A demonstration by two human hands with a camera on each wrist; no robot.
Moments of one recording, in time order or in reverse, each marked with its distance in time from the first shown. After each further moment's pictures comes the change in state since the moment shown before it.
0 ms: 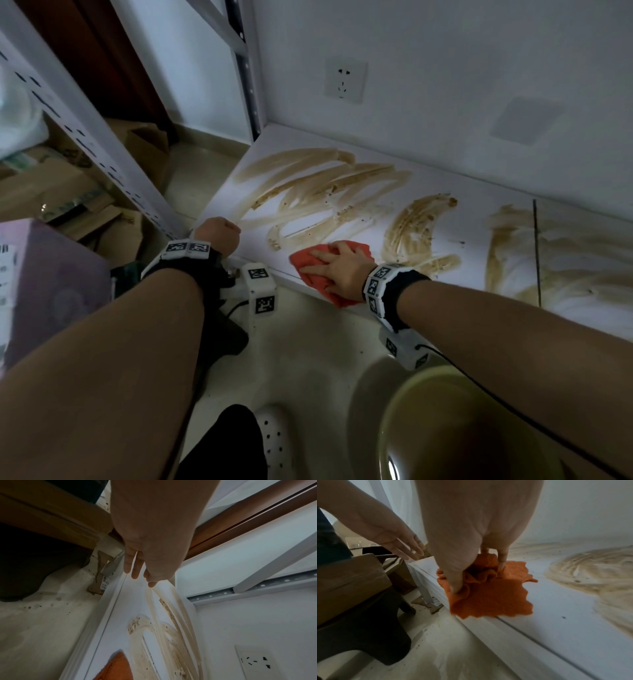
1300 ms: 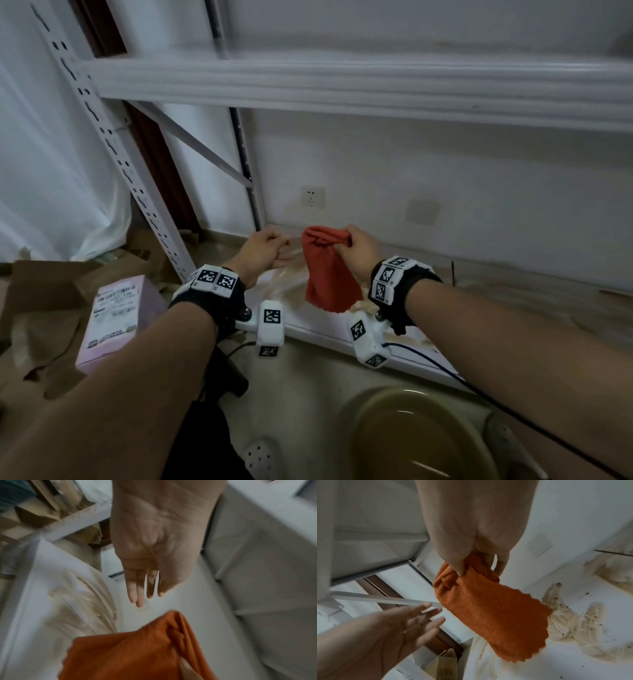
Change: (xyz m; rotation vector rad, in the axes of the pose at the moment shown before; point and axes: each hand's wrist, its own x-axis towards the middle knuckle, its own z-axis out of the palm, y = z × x) left_hand -0.251 0.143 -0.066 -0.652 -0.158 0.421; right_hand -0.218 -0.010 -0.123 0.981 0.902 0.357
